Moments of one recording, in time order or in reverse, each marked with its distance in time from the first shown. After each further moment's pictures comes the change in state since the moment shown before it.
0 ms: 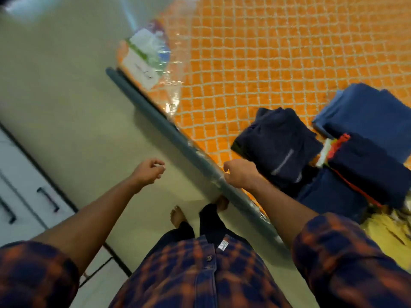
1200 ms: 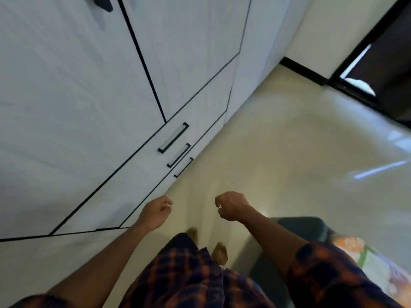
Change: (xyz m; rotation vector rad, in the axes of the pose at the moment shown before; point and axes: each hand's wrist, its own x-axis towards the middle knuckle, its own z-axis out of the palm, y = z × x) left_hand -0.102 -0.281 -0.255 -0.810 0.823 -0.408; right_hand 0.216 -0.629 -0.115 -0.976 -0.285 -1.099
